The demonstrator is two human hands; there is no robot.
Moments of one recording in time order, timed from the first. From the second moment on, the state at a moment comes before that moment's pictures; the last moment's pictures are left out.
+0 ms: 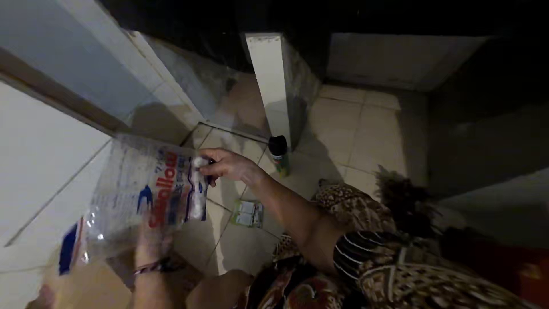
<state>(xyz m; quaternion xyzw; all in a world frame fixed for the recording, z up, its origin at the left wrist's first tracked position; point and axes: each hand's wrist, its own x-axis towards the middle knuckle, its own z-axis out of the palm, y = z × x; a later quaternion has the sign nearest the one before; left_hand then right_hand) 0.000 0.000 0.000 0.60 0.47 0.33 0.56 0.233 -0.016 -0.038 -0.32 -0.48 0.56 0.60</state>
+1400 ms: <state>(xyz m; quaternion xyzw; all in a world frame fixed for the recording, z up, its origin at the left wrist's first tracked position) -0.024 0.042 -0.122 0.27 0.36 0.46 0.77 0.231 0.005 -0.073 -0.50 -0.42 0.56 0.51</state>
